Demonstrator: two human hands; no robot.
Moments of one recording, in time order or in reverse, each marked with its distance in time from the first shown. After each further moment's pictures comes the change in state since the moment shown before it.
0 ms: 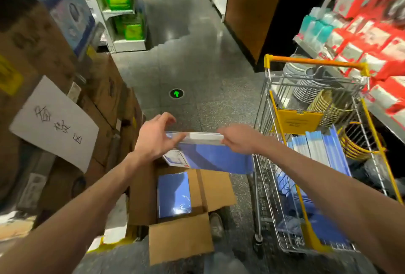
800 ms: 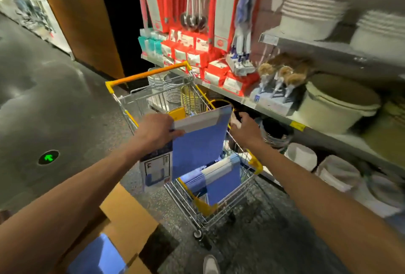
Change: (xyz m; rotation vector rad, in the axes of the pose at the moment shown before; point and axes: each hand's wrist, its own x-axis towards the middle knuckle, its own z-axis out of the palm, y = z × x) left_hand 0.007 0.410 0.091 0.349 -0.298 0.848; right_hand -0.378 0.167 0.056 0.747 0.775 1.270
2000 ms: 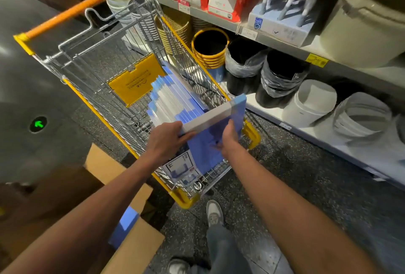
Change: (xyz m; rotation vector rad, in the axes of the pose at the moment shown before) left_hand 0.099 0.107 0.211 -0.248 -0.193 0.030; right_hand 0.095 0.162 0.146 1.108 -0.083 1.068
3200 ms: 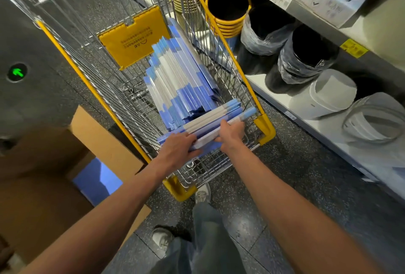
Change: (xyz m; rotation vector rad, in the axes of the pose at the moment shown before) left_hand -0.023 -0.022 0.125 -0.171 -0.210 0.070; right_hand 0.066 0.049 0.010 -0.381 0.197 -0.193
